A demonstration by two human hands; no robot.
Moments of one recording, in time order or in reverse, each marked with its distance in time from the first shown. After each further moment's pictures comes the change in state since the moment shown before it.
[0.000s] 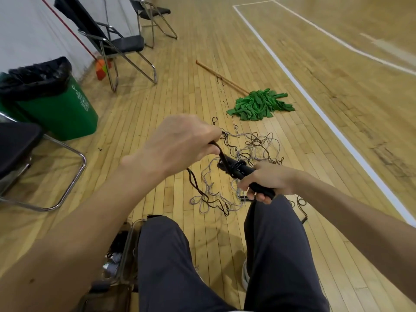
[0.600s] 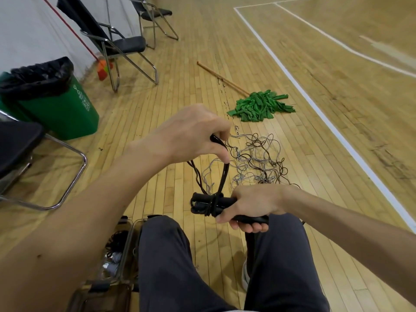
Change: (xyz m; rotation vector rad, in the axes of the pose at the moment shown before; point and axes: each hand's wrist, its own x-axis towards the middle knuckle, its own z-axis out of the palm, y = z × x) left_hand 0.016 -0.004 -0.008 -0.281 -0.068 -0.013; right_hand -0.030 -0.021 0.054 -0.365 -0.319 0.009
